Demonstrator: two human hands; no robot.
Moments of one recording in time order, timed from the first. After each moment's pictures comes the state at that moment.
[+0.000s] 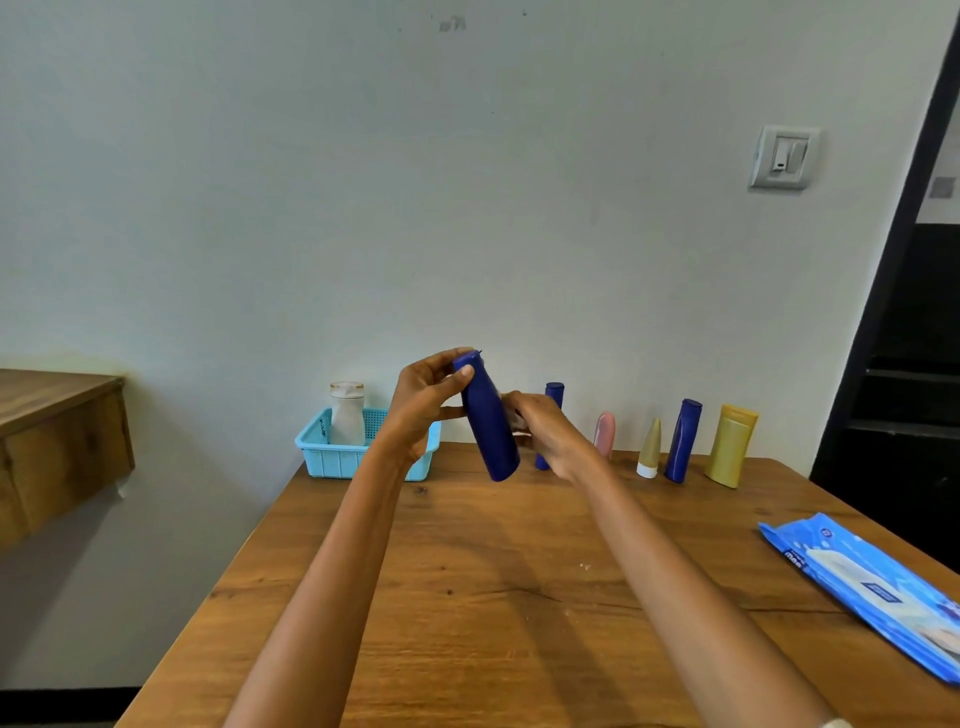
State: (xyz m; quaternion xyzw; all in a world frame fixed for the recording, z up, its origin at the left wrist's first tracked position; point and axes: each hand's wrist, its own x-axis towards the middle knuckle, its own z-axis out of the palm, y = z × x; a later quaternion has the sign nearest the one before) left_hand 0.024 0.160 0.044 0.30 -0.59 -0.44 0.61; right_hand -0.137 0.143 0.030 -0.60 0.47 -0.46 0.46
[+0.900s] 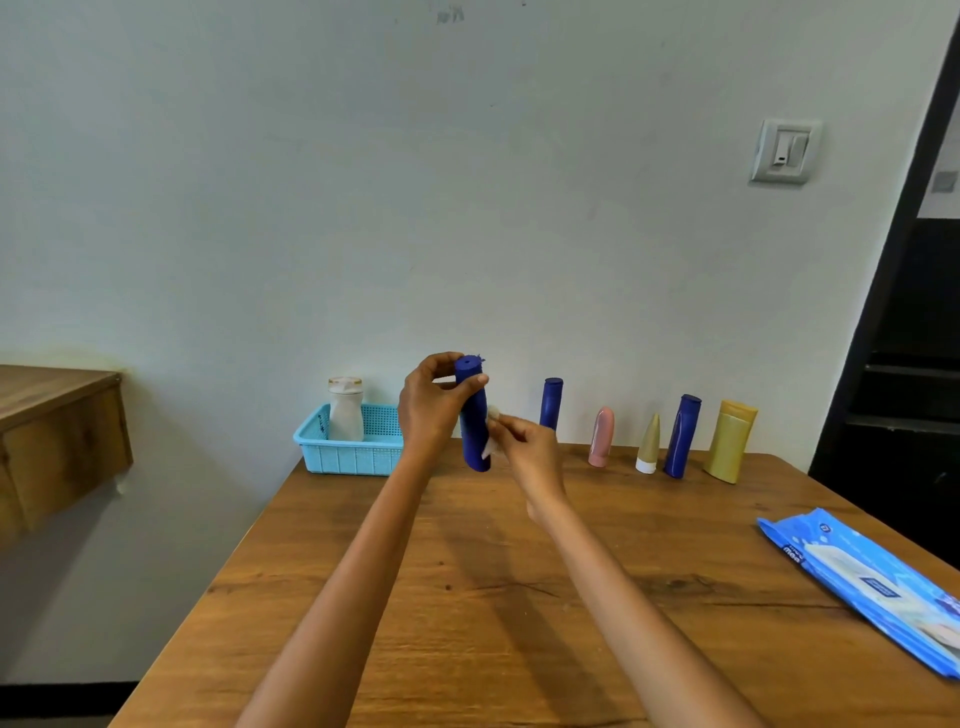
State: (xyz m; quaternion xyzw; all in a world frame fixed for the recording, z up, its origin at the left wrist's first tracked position) left_hand 0.006 0.141 0.027 0.46 -0.55 -0.24 0.66; right_hand -0.116 0.161 -0.016 -0.55 0.46 -0.60 0.35
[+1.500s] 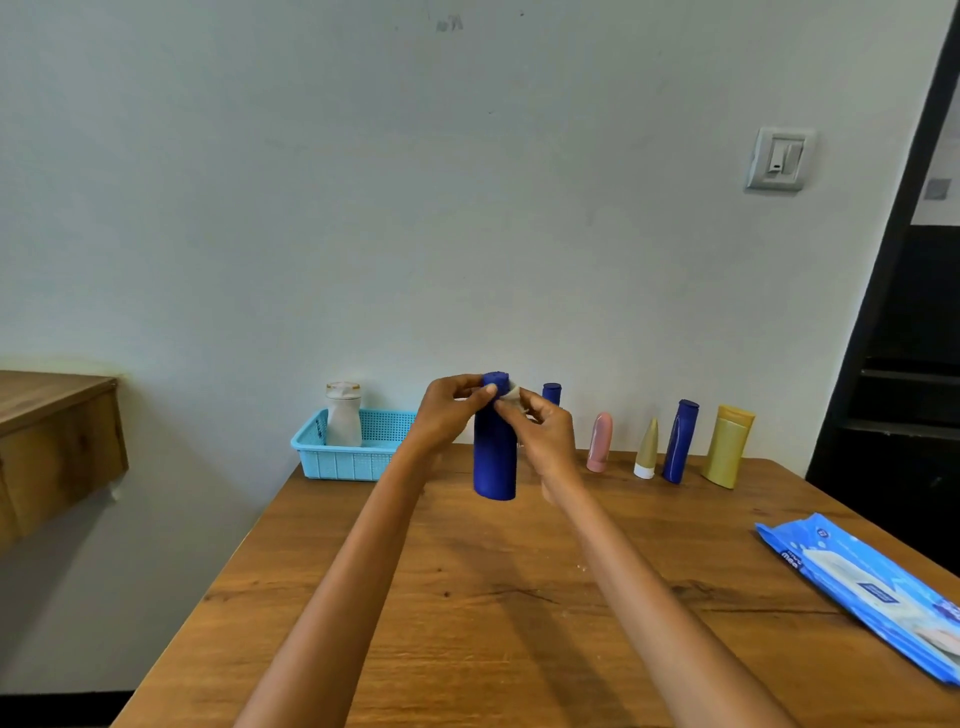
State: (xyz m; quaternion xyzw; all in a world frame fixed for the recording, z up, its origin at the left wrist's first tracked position) left_hand 0.001 0.158 0.040 0.43 -0.64 -0.35 0.53; right_hand -0.128 0.157 0.006 -0.56 0.40 -0.64 0.34
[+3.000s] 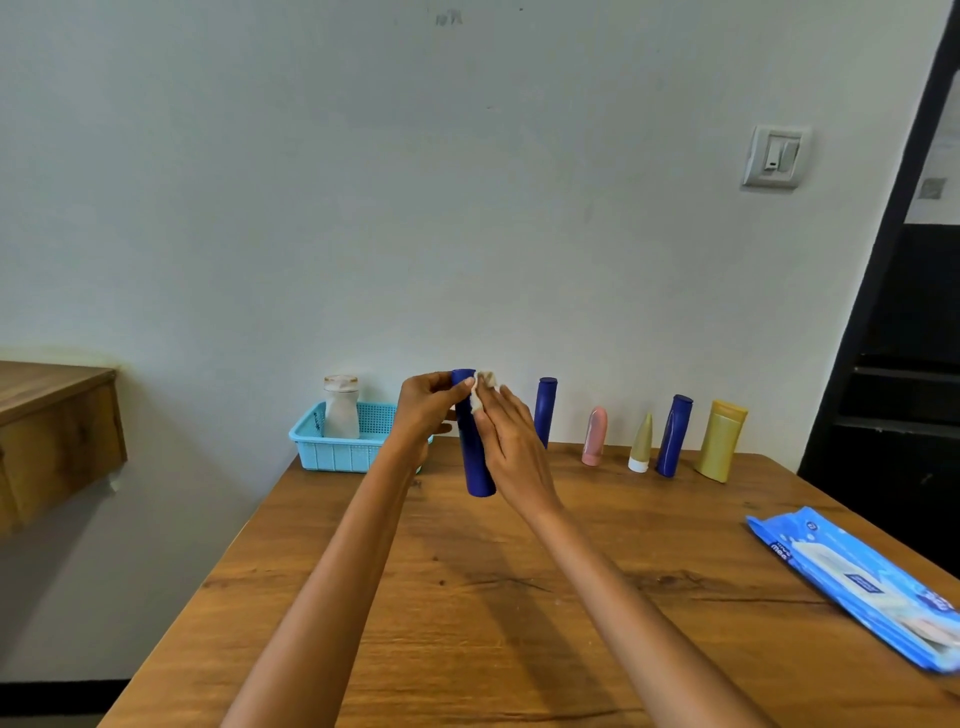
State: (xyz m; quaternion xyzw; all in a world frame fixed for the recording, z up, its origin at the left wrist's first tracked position) left_hand 0.011 0.154 0.032 0.44 -0.56 -0.39 0.58; right_hand -0.114 0.166 -0.017 -0.76 0.44 -0.48 0.02
